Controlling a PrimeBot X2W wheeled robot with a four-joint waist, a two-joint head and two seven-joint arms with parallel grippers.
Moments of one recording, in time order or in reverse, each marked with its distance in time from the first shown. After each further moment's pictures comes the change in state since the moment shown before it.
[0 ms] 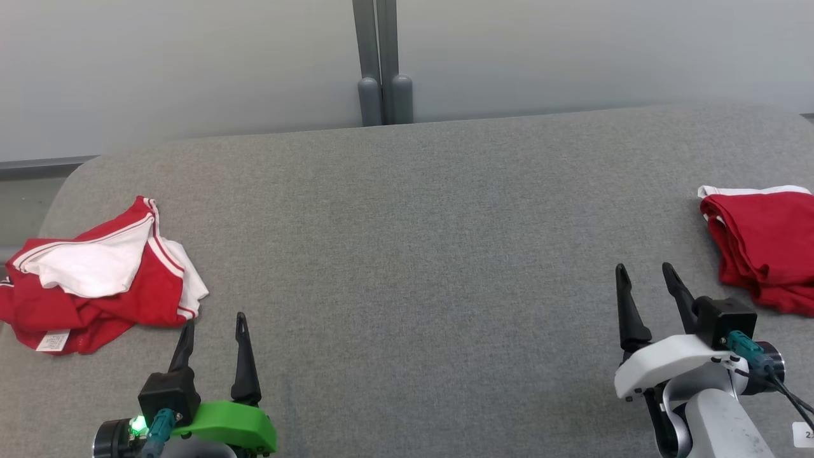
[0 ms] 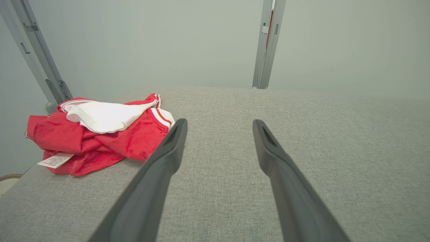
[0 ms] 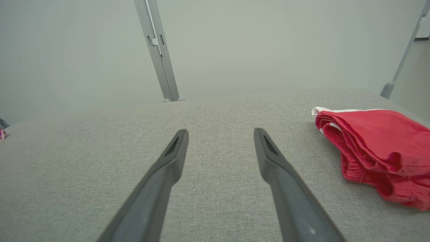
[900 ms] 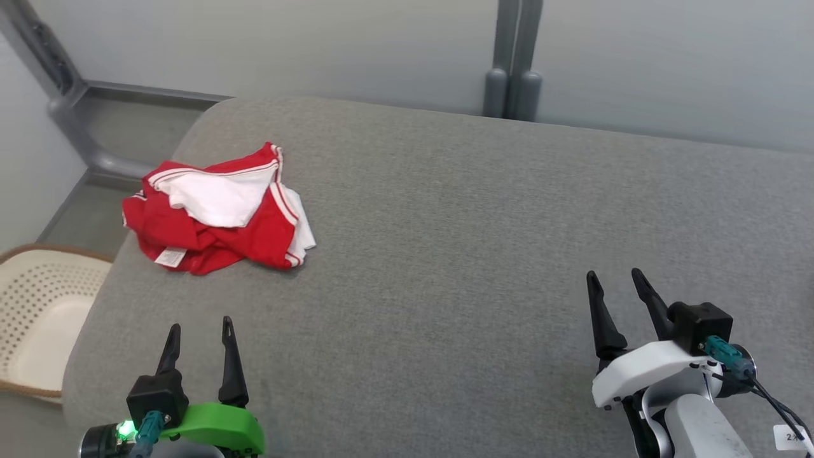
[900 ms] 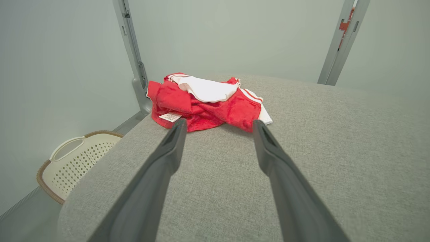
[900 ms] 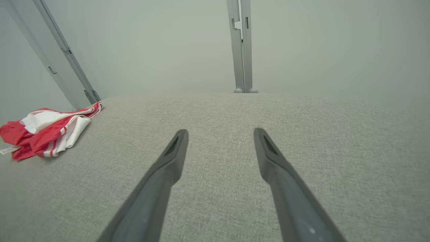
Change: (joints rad) left arm -0.002 0.000 0.047 0.021 0.024 -0.014 0.000; right arm 0.012 0.002 0.096 -0.010 0.068 0.000 0.000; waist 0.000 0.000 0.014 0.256
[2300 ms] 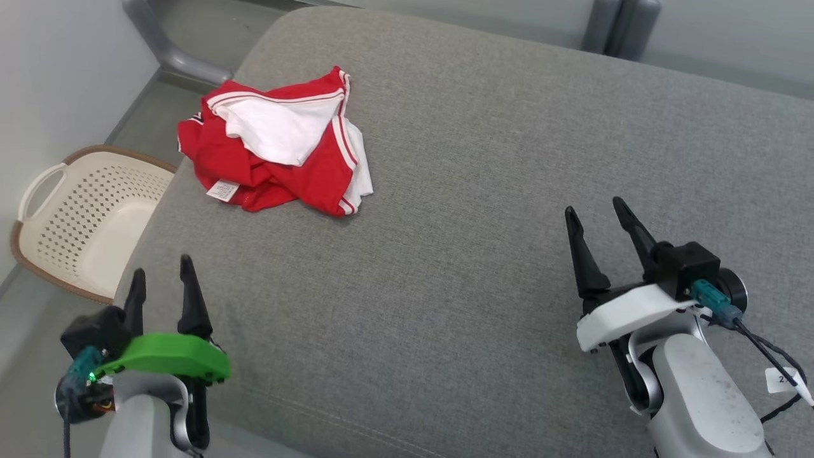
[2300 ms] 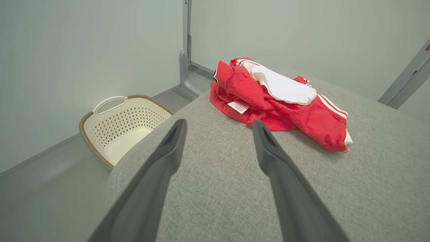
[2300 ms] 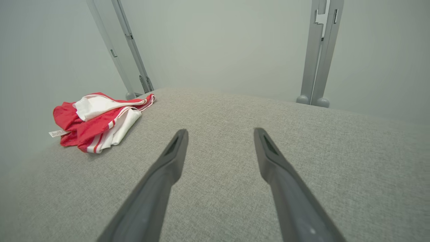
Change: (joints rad) left arm -0.207 0.000 0.112 0.171 -0.172 -0.107 0.000; right arm -0.127 -0.024 0.071 -0.055 -0.052 0.000 0.000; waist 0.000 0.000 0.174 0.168
